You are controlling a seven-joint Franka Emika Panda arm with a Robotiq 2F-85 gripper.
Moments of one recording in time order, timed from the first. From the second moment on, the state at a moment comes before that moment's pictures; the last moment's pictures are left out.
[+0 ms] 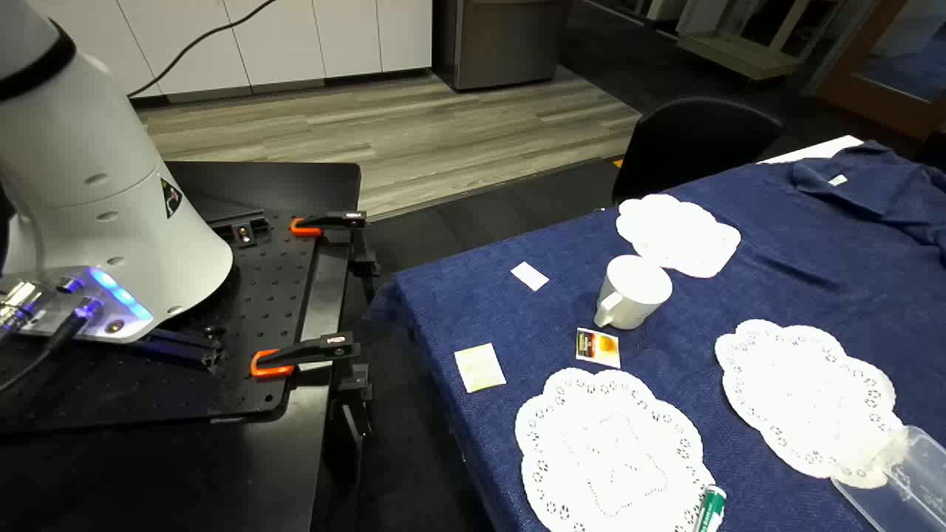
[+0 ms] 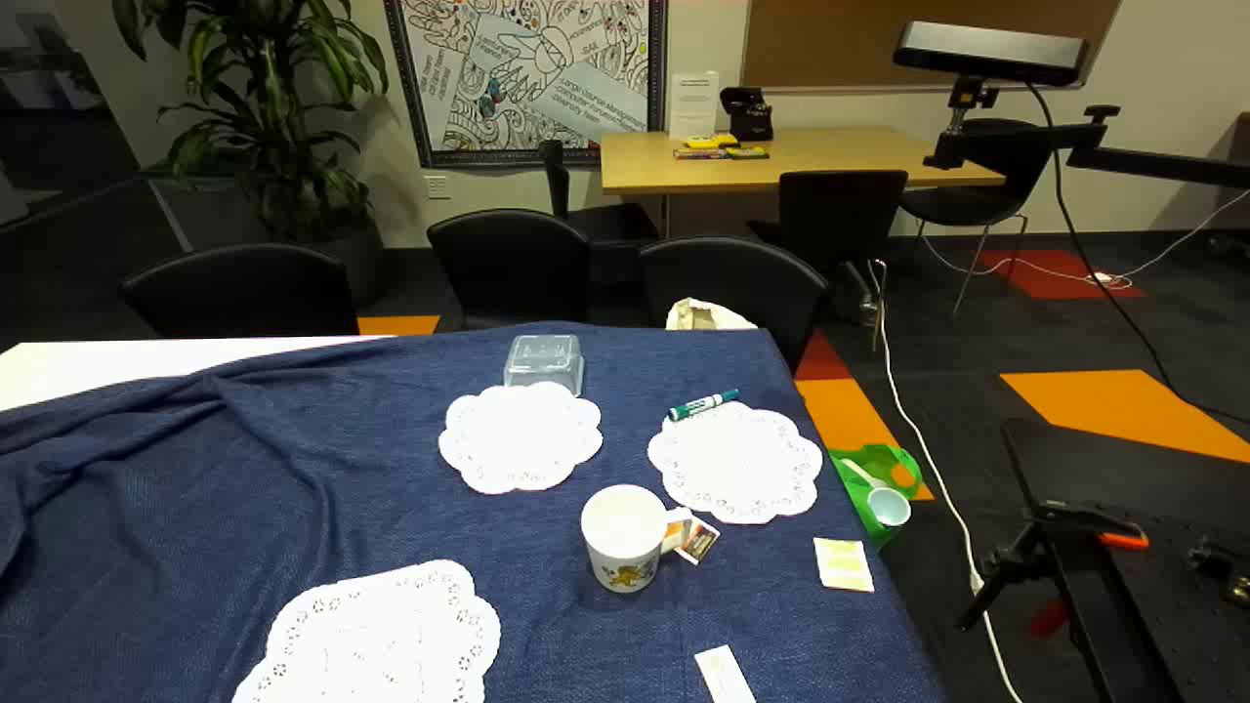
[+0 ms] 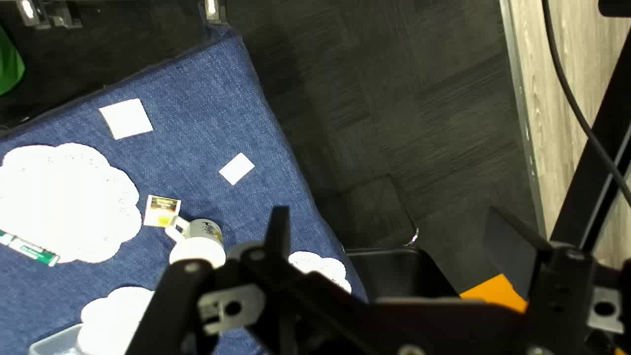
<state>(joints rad) 0.17 -0.82 0.18 -2.50 0.30 1.85 0.28</state>
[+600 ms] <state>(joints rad) 0.16 -0.82 0.18 -2.50 0.30 1.85 0.28</state>
